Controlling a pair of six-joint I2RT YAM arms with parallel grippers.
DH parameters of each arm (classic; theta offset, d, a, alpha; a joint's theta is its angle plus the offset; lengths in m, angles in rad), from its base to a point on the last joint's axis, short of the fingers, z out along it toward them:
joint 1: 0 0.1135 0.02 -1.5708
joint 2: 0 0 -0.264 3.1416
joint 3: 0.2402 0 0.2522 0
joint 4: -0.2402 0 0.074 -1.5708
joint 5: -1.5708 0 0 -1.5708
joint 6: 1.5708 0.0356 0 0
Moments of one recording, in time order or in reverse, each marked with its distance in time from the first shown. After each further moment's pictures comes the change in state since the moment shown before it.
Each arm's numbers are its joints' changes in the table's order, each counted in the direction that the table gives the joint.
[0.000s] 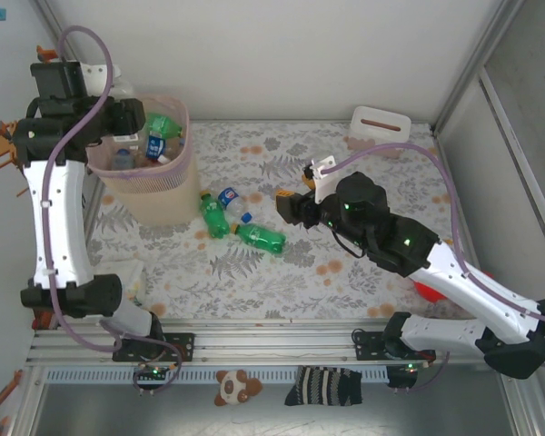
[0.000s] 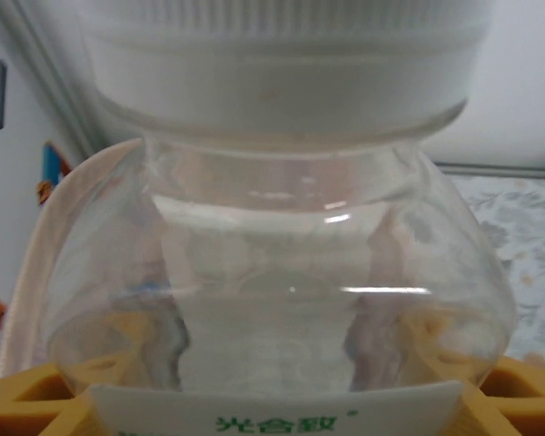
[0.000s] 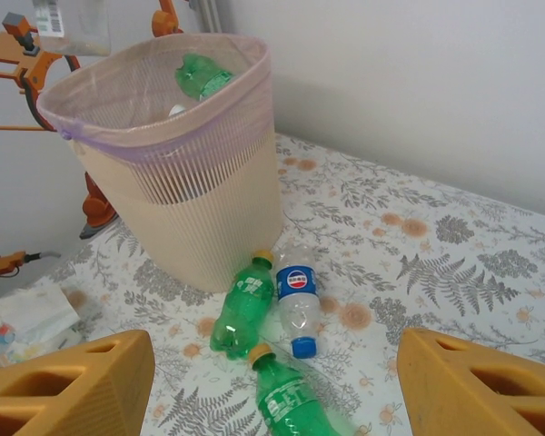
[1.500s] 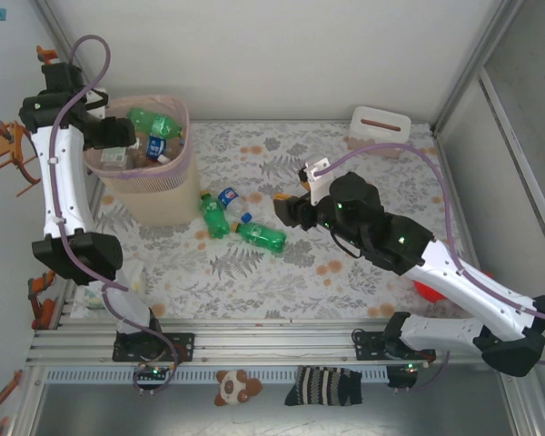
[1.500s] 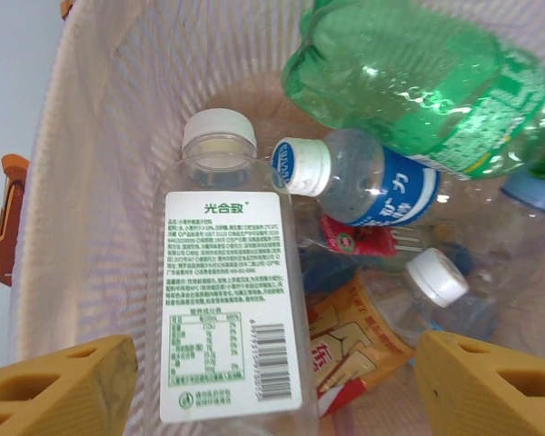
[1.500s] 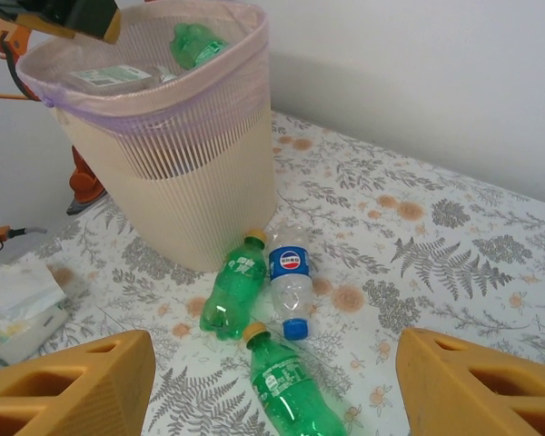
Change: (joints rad) left arm 0.134 0.232 0.092 -0.217 0.018 0.061; right arm 0.000 0.025 0.000 -0.034 0.002 -0.019
